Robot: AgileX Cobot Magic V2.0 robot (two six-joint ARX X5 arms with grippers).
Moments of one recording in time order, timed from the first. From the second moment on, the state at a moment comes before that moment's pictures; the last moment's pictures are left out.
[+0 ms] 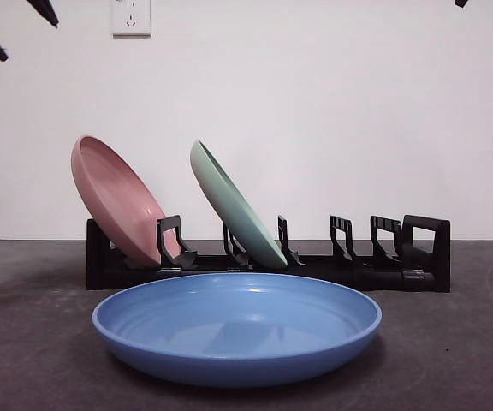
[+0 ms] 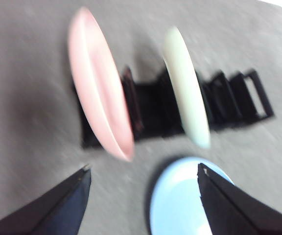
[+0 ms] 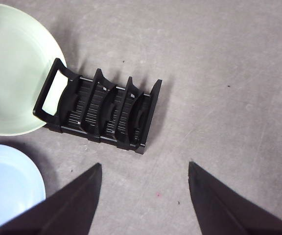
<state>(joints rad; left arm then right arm) -0.10 1.19 1.29 -0.82 0.38 -0.18 0.24 1.32 1.61 -1.11 0.02 0.02</state>
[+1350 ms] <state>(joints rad) -0.30 2.03 2.10 -1.24 -0.20 -0.12 0.24 1.32 1.61 -1.12 0.02 0.02</state>
